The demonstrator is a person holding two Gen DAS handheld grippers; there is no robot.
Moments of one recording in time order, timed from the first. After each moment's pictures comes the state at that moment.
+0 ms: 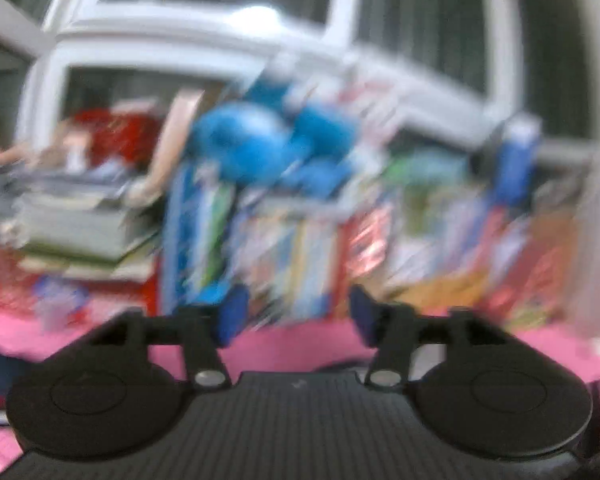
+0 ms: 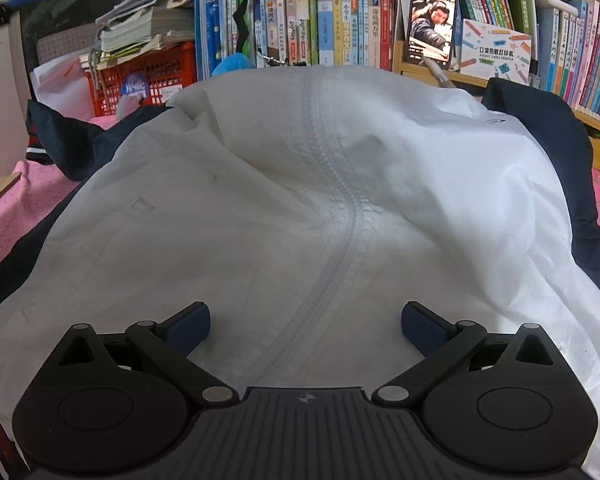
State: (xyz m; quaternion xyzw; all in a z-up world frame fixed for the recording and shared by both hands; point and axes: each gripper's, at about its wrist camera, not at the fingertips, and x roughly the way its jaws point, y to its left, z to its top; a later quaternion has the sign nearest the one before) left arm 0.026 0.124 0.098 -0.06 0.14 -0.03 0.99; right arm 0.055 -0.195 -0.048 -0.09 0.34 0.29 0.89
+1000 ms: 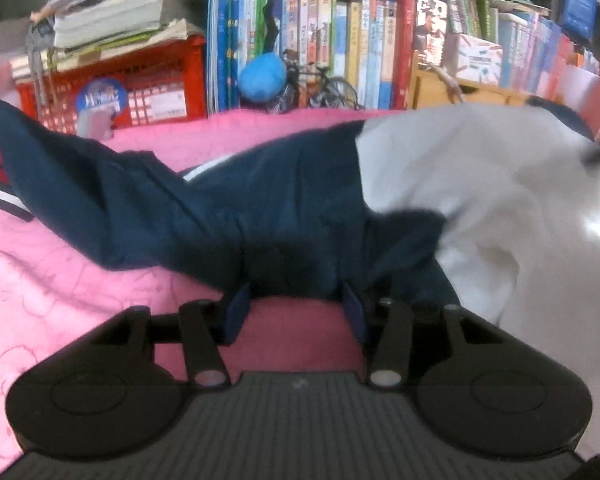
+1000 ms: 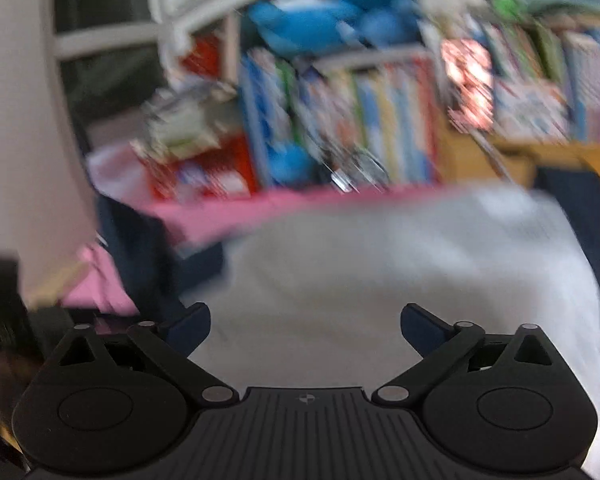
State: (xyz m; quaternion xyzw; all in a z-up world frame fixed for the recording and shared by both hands) left arm -0.020 0.096 -0.031 -0.02 0.32 0.03 0.95; right arm 0.056 -0.178 0.025 0.01 0.26 0.39 0.88
